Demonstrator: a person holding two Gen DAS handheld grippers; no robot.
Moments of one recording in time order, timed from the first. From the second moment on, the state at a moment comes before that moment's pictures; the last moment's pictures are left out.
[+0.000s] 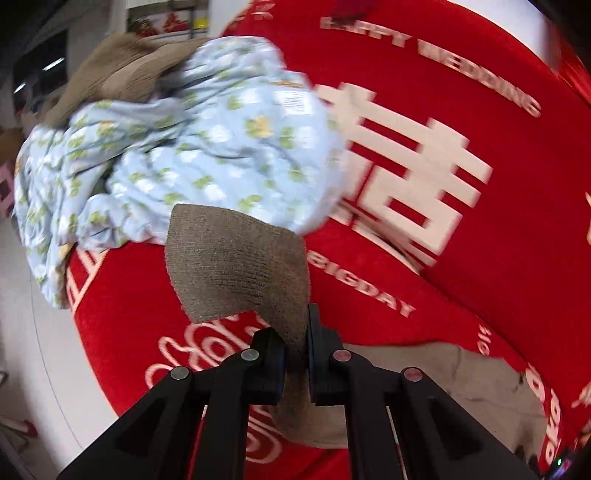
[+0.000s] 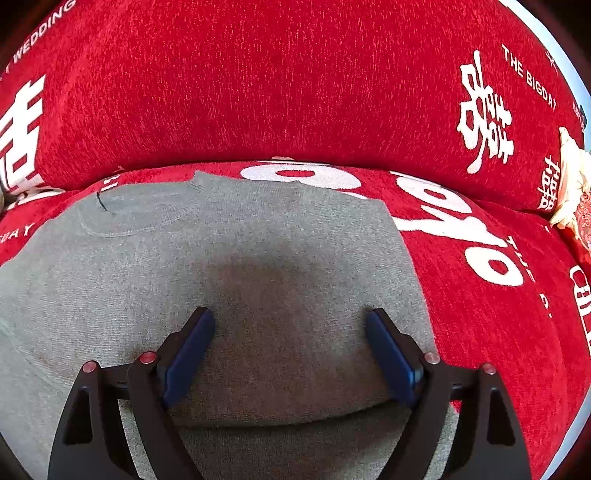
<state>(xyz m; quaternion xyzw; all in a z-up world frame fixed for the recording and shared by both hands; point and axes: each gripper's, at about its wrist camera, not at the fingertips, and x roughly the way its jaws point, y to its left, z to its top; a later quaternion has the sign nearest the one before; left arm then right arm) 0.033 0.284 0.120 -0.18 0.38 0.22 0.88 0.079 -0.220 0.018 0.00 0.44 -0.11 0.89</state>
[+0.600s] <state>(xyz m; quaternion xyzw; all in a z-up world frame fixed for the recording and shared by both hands) 0.077 0.096 0.131 -0.10 0.42 0.10 0.90 0.006 -0.242 0.045 0.02 0.41 -0.02 0.91</state>
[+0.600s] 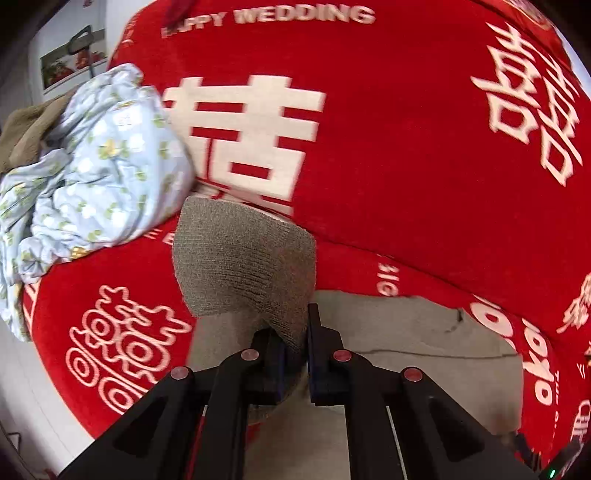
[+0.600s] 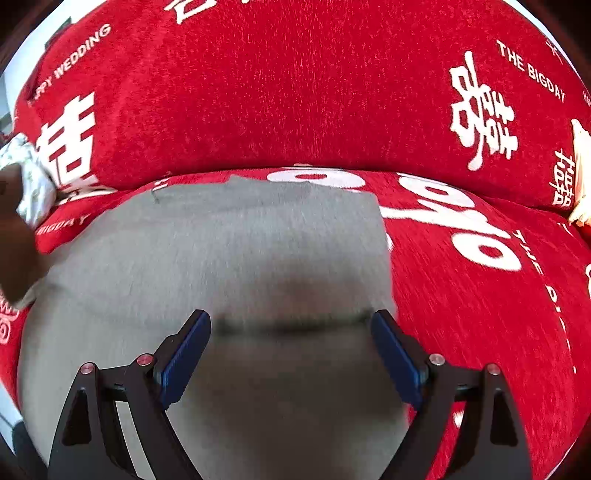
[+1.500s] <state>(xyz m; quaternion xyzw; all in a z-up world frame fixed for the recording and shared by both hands) 0.100 -0.085 0.098 -0.06 0.45 0.01 0.89 -0.067 -0.252 0.027 0.00 0.41 -0.01 0.91</state>
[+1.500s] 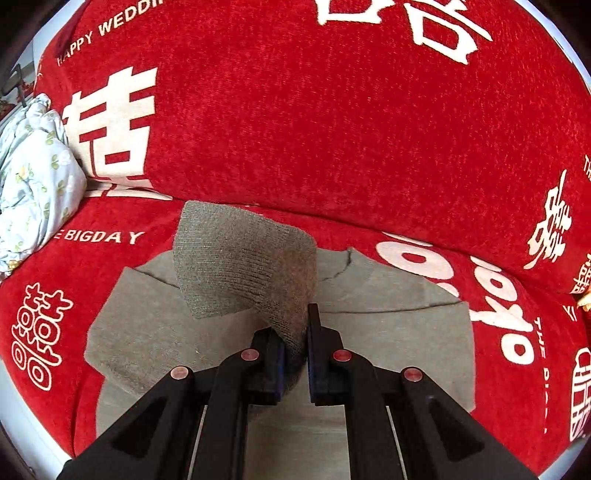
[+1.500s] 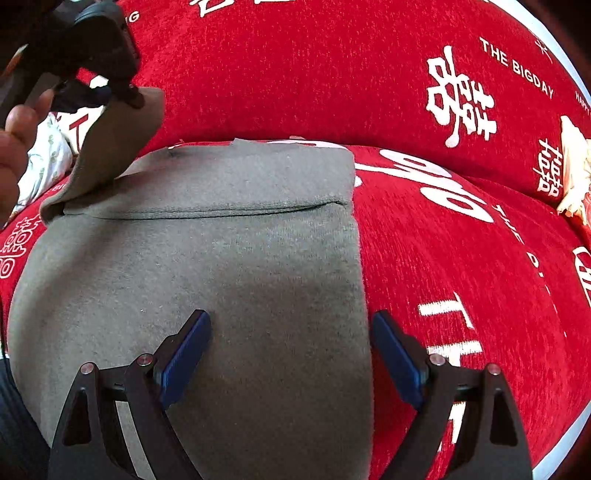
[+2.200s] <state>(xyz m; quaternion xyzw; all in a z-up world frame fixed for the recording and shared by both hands) 0.102 -0.155 0.073 0.00 0.47 -0.03 0.88 -0.077 -0.254 0.027 0.00 0.41 -0.01 0.91</state>
